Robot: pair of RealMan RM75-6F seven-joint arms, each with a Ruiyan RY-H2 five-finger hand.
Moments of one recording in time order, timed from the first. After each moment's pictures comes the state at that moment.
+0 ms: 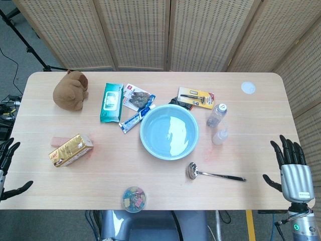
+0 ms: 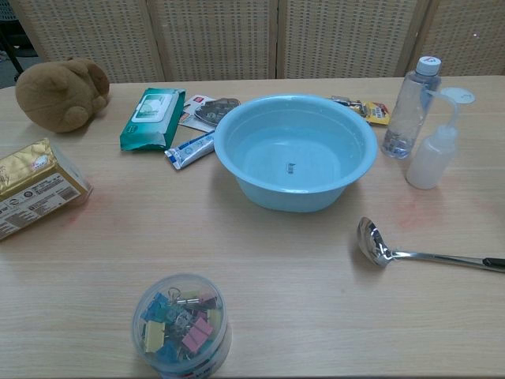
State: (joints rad) left arm -0.01 -0.99 0.00 -1.76 1.64 1.62 -0.05; right arm 0.11 -1.19 0.03 -1.70 -1.50 1.65 -0.23
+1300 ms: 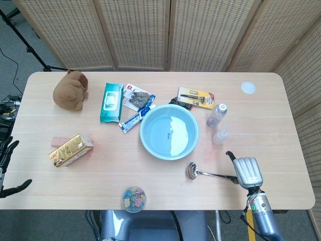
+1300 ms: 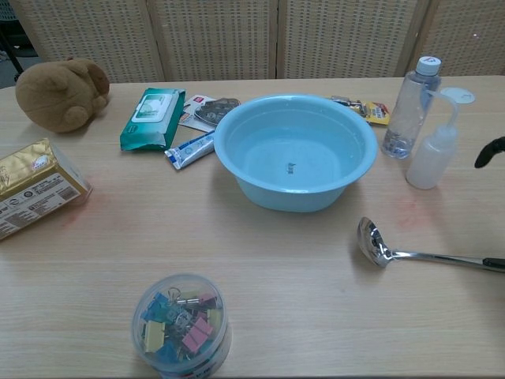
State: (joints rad) left arm -0.02 -0.99 -0.01 -1.75 1.62 1.59 -0.07; right arm 0.28 -1.41 0.07 -1.65 -1.28 1.25 -0.55
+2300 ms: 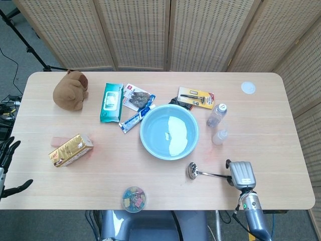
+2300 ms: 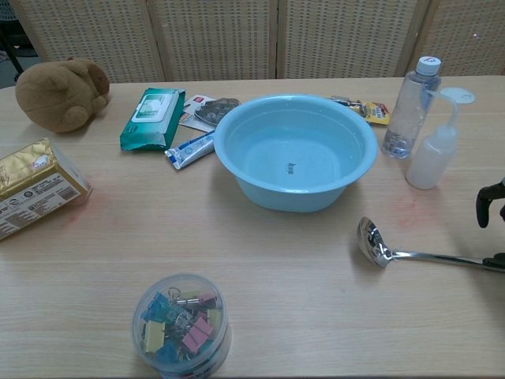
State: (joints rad) left arm -0.03 -0.99 -0.01 -1.74 1.62 1.59 -0.07; right arm 0.30 -1.55 0.07 -1.54 -1.12 1.22 -0.63
